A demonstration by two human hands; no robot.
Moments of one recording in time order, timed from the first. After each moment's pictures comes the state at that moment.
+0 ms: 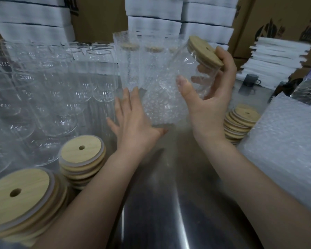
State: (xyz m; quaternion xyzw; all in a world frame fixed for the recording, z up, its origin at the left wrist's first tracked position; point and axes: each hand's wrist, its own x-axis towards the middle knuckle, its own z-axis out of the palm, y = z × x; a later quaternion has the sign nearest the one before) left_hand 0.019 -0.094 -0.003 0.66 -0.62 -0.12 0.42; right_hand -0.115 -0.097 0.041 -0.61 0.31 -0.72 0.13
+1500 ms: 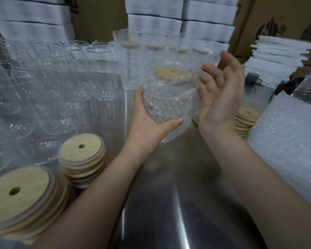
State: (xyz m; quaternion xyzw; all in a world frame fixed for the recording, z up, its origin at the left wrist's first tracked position) left_hand 0.007 -0.085 -0.005 0.41 -0.59 -0.33 0.61; right_hand -0.121 -0.100 0.053 -0.42 0.24 -0.79 0.37
